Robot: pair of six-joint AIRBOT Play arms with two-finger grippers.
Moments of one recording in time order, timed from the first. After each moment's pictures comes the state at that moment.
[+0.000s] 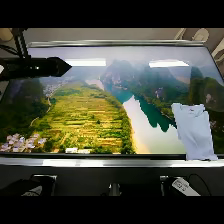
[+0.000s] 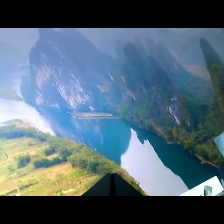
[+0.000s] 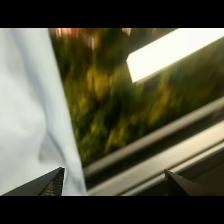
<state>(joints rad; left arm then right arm) -0.22 -1.21 1.53 1.09 -0.99 -1.47 -0.88 -1.20 1.28 -1.58 1.25 1.02</state>
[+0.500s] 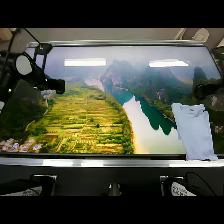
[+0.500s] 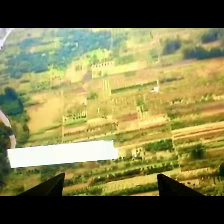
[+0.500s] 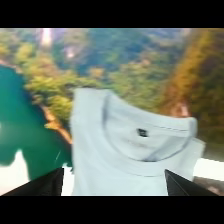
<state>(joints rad) -0.26 -1.39 1.61 1.68 -1.42 -1.67 -0.25 -1.29 1.52 -1.51 1.38 1.05</state>
